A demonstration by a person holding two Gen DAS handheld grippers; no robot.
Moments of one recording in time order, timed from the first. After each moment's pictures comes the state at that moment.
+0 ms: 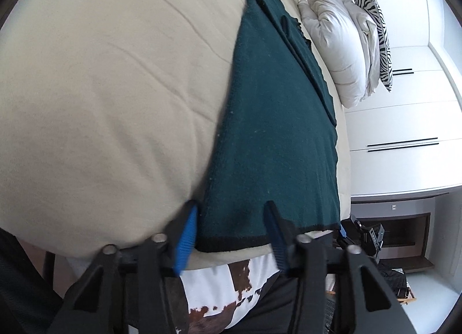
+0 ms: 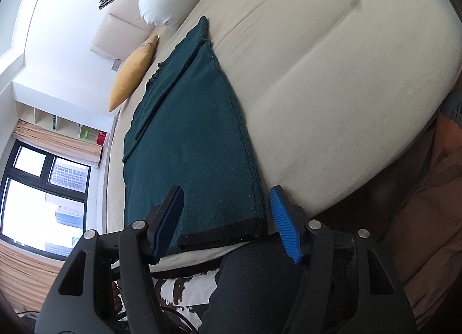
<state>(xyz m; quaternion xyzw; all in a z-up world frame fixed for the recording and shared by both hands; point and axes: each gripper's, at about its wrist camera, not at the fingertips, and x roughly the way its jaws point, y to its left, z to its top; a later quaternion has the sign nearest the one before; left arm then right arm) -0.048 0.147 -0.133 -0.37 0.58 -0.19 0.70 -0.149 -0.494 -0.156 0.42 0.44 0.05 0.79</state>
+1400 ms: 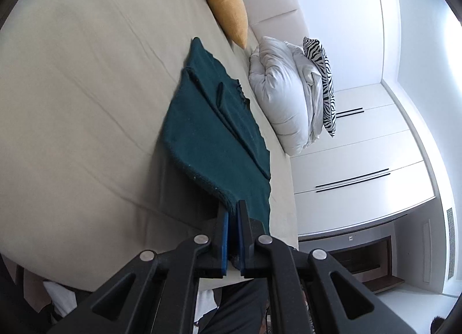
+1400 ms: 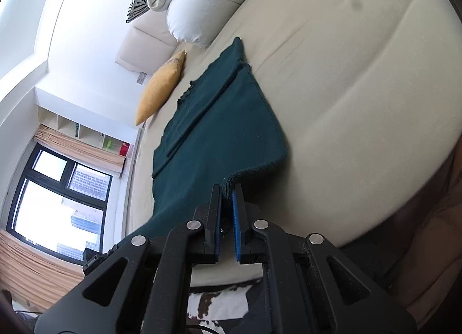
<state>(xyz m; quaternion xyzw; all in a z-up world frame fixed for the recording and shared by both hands) -0.026 0.171 -0.053 -0.46 0.43 -0.23 0.74 -0.132 -0.486 -0.118 0.44 0.37 0.09 0.81</state>
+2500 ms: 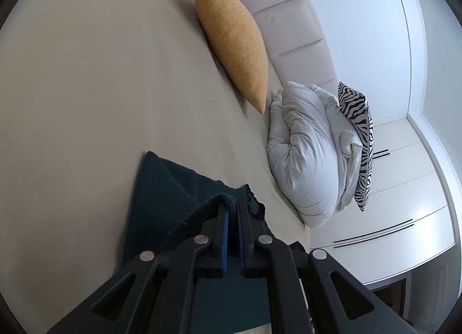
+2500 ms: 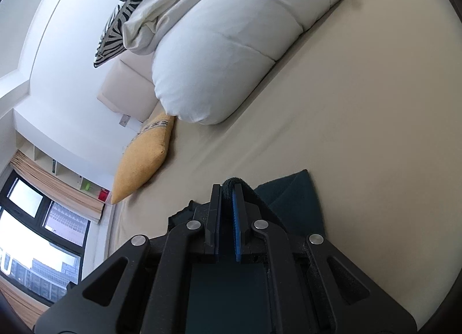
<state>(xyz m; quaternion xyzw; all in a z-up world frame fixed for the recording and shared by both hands) 0.305 0.161 -0.063 -0.47 0.41 -0.15 0.77 0.260 -0.512 -0.070 0.41 0.32 0.01 0.85</state>
